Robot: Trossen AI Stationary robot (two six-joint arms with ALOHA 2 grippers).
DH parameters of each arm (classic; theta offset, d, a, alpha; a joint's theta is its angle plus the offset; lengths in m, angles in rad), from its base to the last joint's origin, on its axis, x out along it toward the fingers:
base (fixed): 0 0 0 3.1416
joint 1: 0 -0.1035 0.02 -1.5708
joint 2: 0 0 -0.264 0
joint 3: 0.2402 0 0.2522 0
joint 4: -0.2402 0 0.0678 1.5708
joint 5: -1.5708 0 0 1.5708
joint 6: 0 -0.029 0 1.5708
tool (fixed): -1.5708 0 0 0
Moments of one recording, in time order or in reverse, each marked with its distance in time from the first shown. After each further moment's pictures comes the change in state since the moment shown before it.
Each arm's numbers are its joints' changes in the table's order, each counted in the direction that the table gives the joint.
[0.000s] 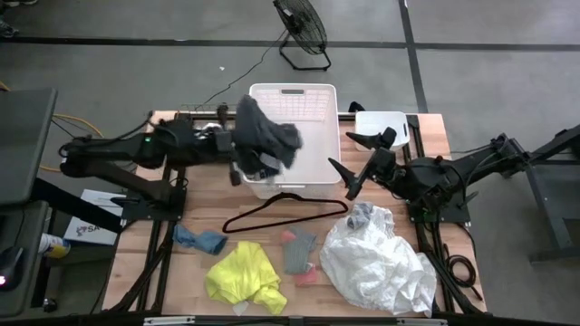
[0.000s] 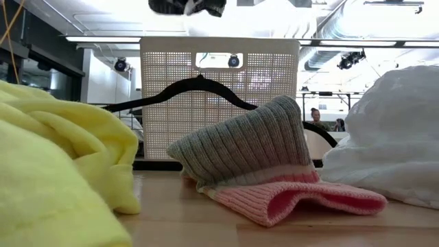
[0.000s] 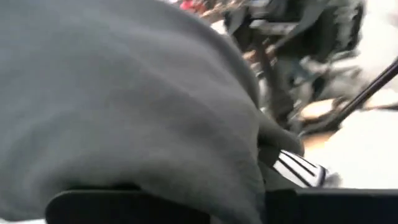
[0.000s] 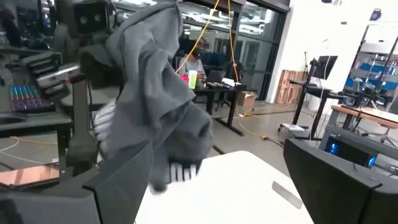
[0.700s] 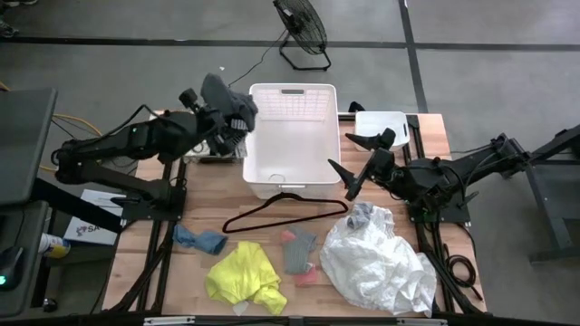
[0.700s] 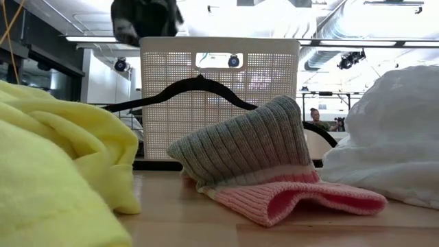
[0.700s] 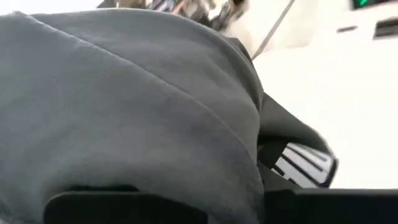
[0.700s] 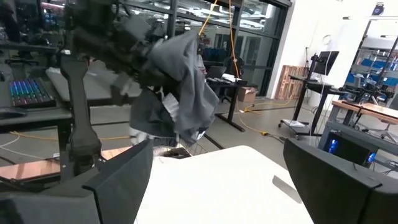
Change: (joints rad) left arm -0.151 0.074 0.001 -0.361 -0.443 0.014; right arm 0.000 -0.001 0.000 -0.030 0.003 -0.027
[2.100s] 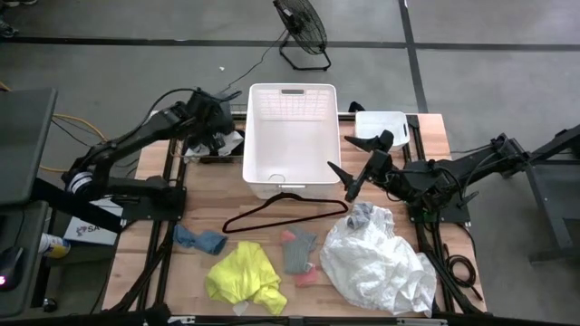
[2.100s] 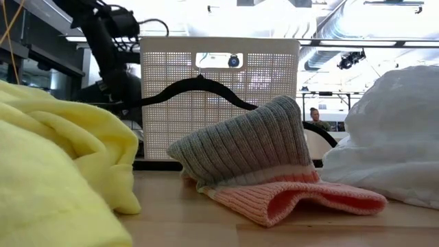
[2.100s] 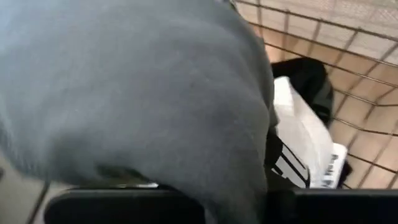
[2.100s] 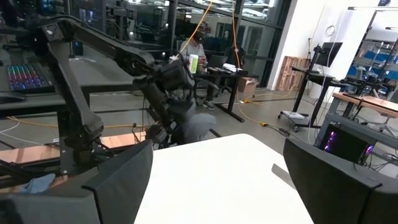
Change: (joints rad) left arm -0.753 -0.126 -0.390 -0.045 0.610 -0.163; right arm 0.003 0.000 0.000 -0.084 0.000 -0.051
